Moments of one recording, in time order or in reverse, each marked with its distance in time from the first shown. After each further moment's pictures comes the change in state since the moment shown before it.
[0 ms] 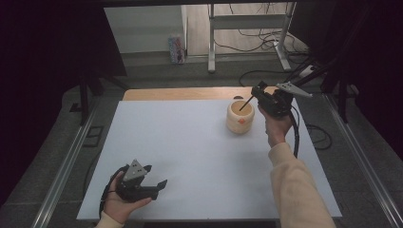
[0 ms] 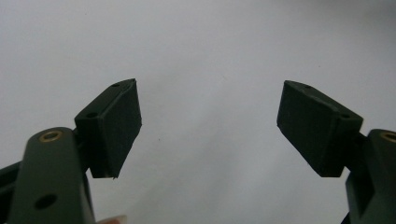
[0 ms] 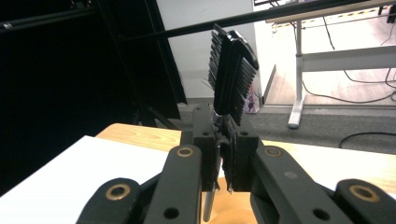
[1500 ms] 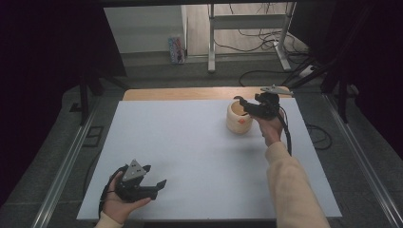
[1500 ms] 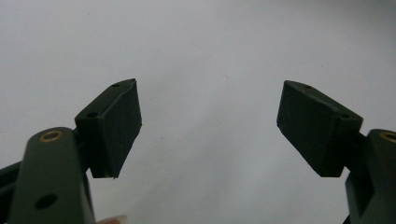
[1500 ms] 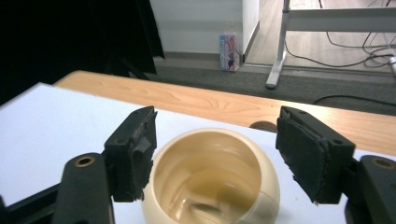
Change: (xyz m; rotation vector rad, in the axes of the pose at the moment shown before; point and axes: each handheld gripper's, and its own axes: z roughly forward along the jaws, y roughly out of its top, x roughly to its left) left arm 0.001 -0.001 -0.001 -0.001 0.007 0.000; right arm -0.003 -0.024 0.034 0.185 -0.088 -0.055
